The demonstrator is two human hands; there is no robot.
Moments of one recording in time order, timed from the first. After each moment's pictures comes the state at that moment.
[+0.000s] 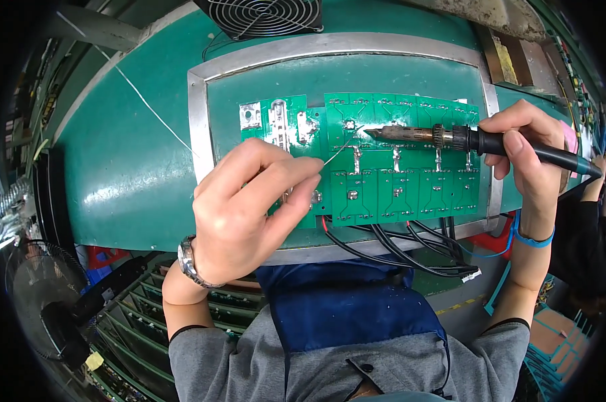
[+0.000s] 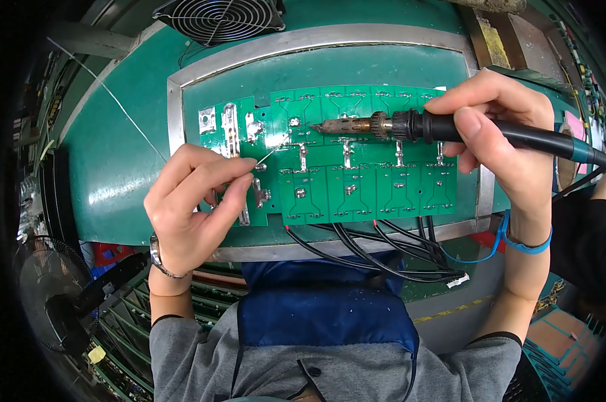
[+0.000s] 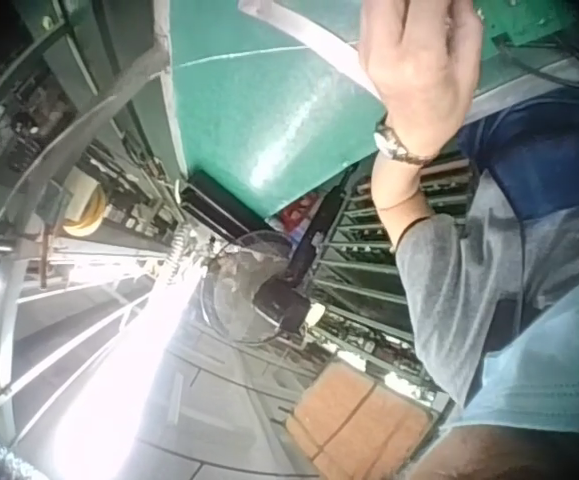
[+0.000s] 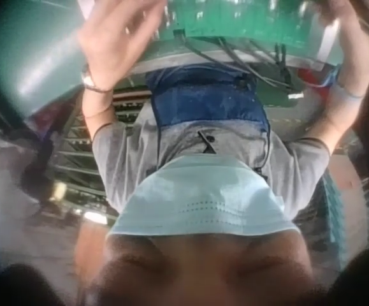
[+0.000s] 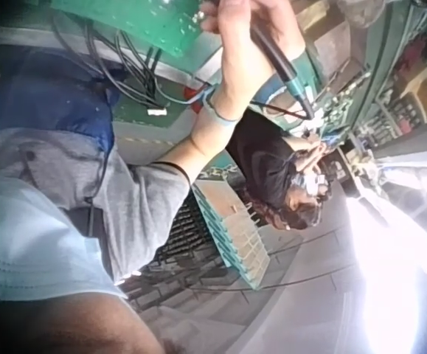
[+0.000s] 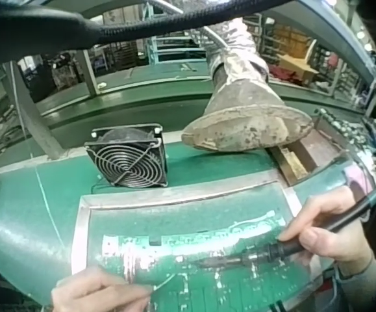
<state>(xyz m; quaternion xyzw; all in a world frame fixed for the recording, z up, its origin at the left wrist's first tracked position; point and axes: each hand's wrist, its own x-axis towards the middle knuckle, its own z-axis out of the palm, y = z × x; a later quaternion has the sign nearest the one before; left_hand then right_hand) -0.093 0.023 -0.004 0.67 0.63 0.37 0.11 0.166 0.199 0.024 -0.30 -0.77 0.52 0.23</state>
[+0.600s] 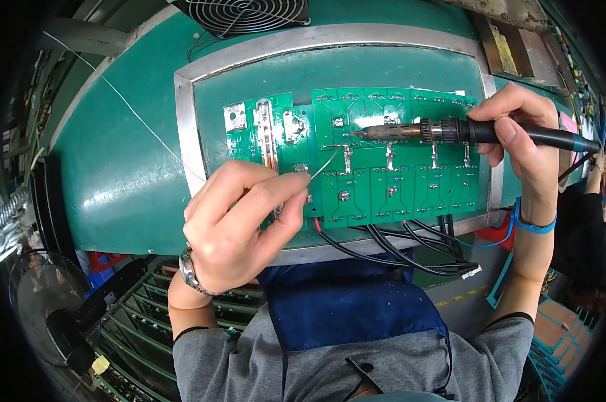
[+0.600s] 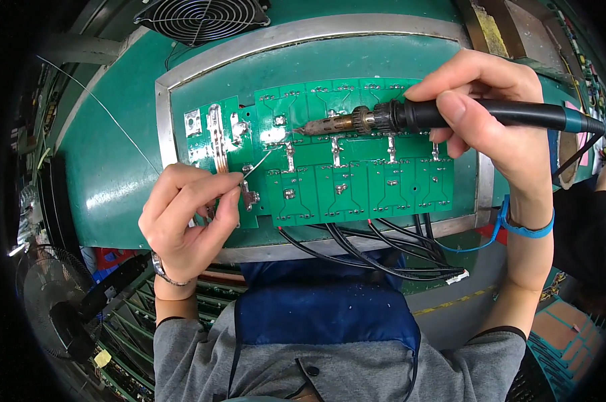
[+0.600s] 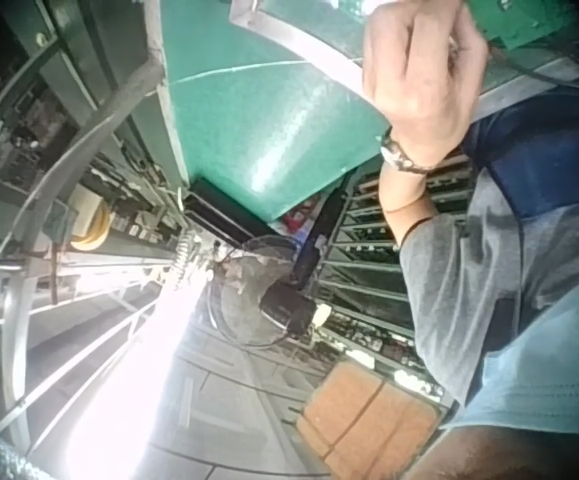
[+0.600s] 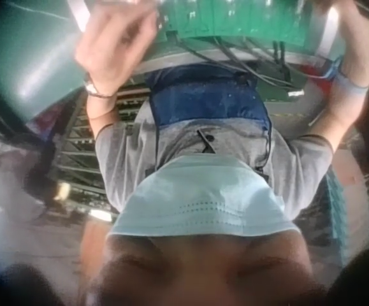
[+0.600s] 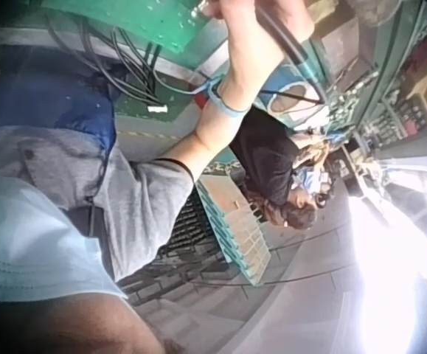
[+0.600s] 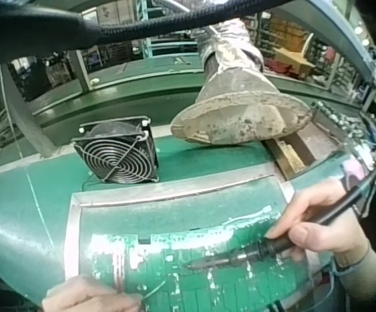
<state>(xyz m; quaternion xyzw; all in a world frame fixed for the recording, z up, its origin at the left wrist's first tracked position) -0.087 0.018 -0.010 0.67 0.64 0.37 0.10 0.164 0.213 0.015 -0.29 -0.76 0.55 0.19</state>
